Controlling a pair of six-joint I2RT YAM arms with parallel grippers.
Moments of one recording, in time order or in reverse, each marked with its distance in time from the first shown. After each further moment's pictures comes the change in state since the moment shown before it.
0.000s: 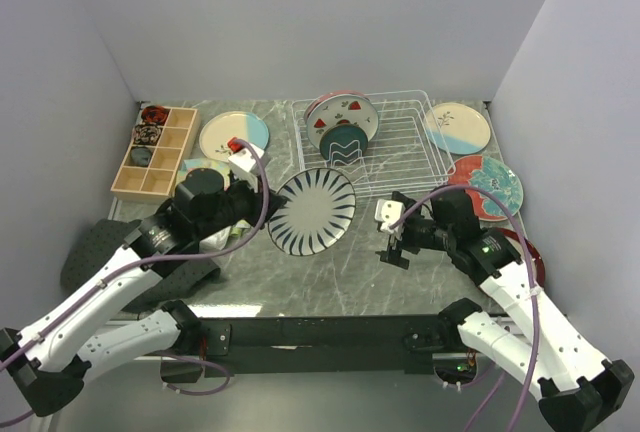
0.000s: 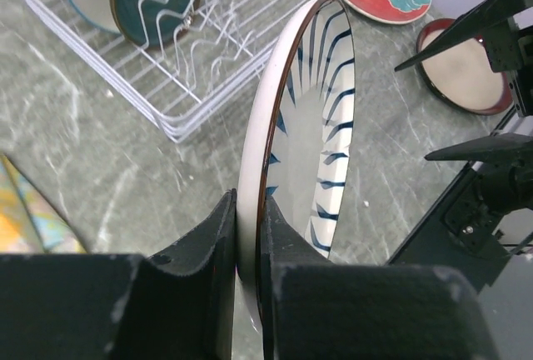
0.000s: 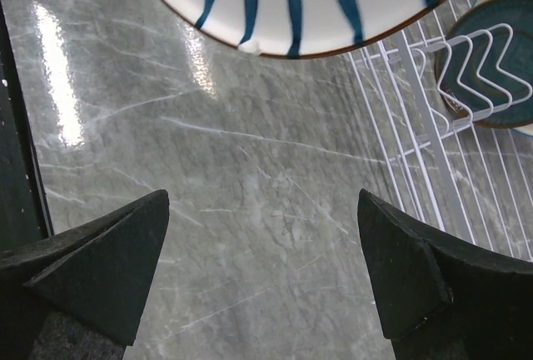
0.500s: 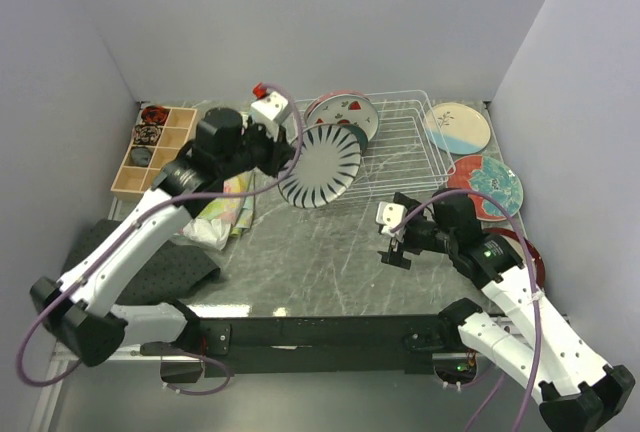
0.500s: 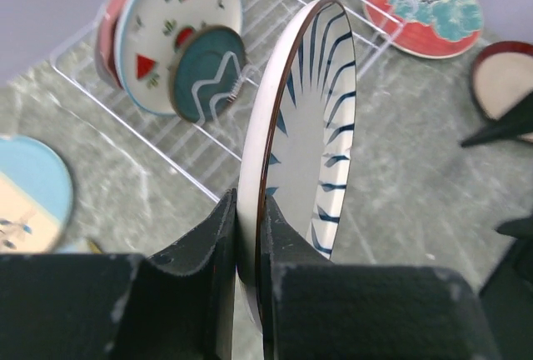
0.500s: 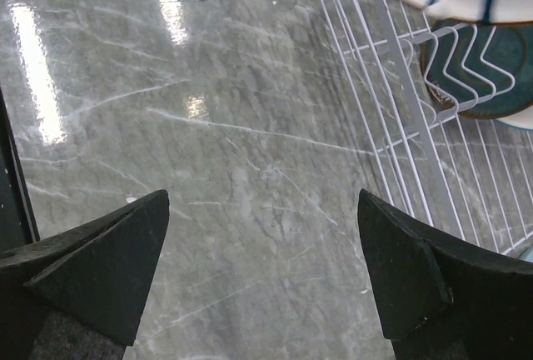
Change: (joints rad) left arm 0.134 0.341 0.333 0.007 0.113 0.203; right arm 0.000 -0.034 -0.019 0.008 0.037 -0.017
